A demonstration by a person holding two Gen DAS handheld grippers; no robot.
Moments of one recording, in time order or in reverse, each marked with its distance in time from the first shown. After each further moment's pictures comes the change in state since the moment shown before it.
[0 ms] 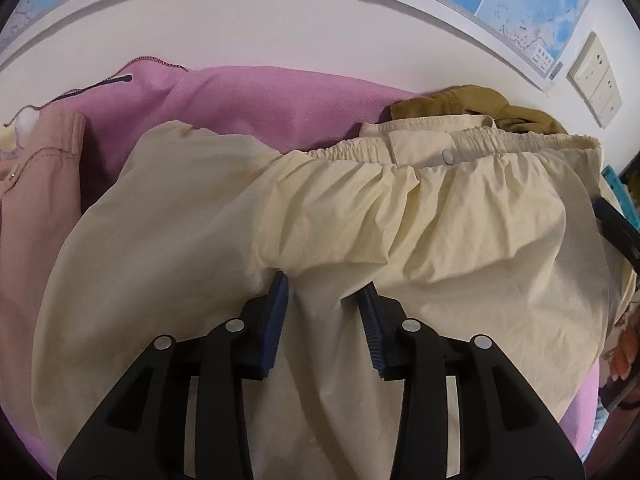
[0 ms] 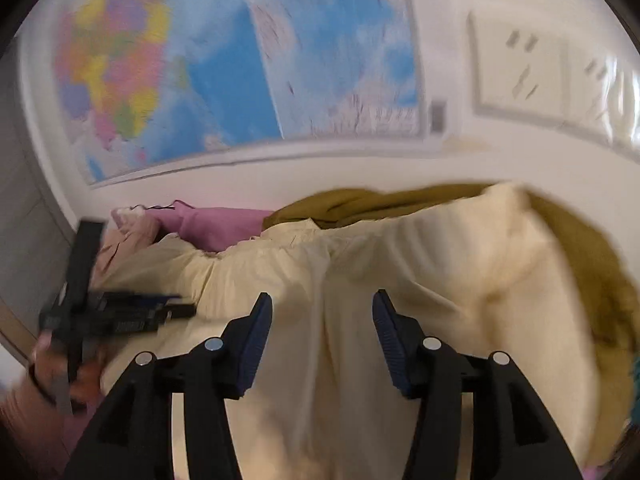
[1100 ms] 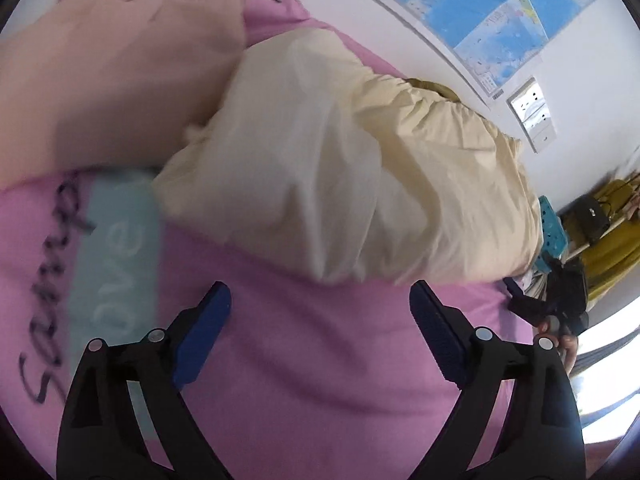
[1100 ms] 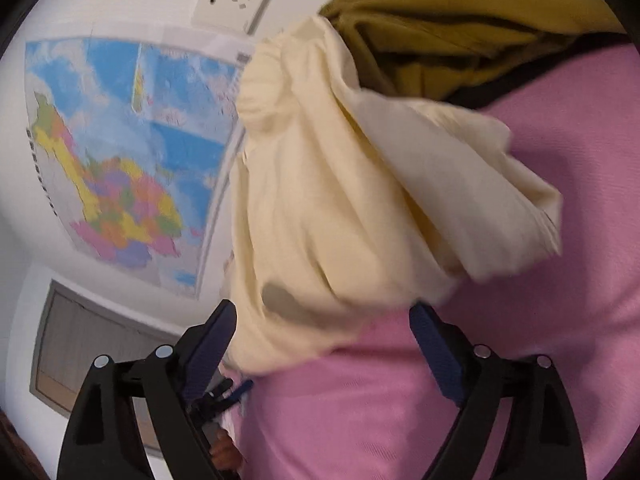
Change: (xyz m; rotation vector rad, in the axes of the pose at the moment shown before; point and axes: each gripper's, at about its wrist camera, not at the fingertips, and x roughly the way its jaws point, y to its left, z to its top) left arm -0.080 0.075 -0.164 -0.218 -0.062 -0.237; right arm -0.049 -0.081 -0.162 0.864 0.039 0.429
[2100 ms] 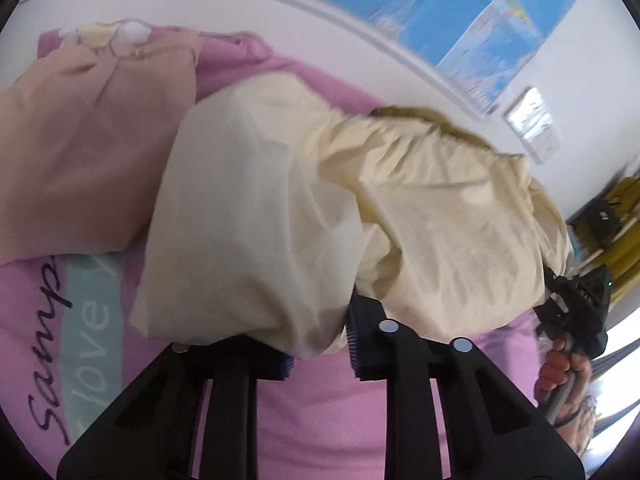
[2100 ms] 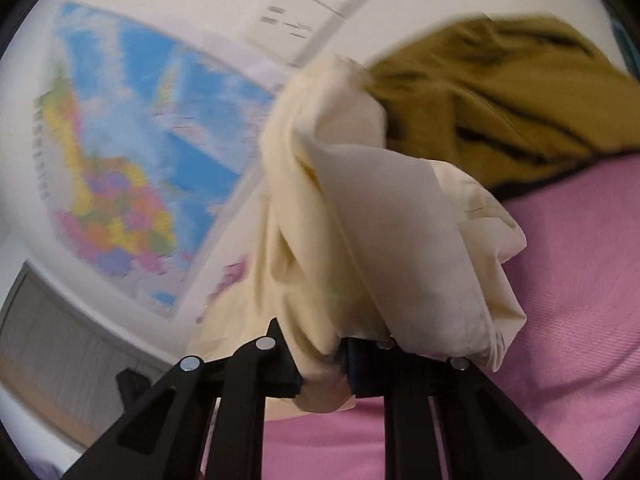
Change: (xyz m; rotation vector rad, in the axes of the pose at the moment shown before) left arm -0.012 -0.044 0.034 0.043 -0.073 0.037; right arm -0.003 0.052 0.009 -0.177 -0.137 -0.071
